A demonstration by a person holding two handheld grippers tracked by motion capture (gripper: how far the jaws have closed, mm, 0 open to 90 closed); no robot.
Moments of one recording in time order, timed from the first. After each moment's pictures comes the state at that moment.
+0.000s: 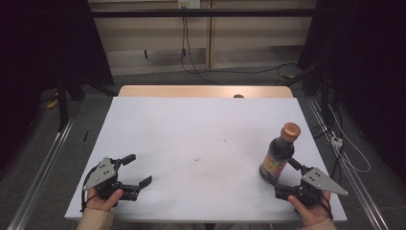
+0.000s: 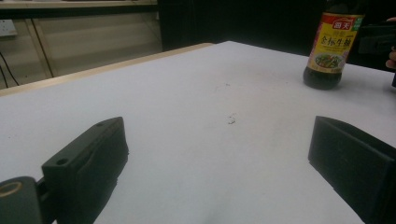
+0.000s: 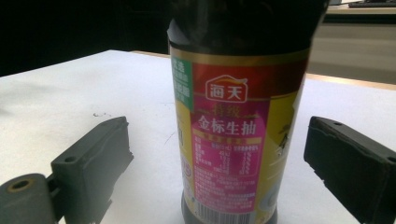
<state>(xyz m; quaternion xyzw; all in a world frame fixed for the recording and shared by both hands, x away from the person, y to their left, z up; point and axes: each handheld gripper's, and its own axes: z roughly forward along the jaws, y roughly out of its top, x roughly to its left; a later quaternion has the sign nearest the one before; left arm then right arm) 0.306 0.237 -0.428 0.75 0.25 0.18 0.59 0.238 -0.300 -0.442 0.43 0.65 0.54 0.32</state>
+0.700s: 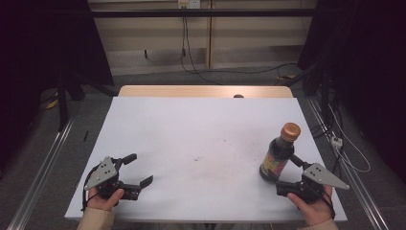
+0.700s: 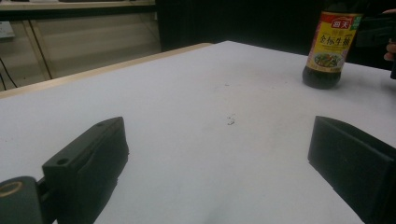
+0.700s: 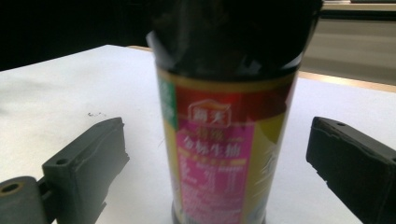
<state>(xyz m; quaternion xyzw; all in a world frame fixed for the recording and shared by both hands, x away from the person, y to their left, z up) 0.308 0.235 -0.428 0.75 0.25 0.18 0.59 0.247 -0.304 -0.431 0.43 0.66 0.53 0.32</state>
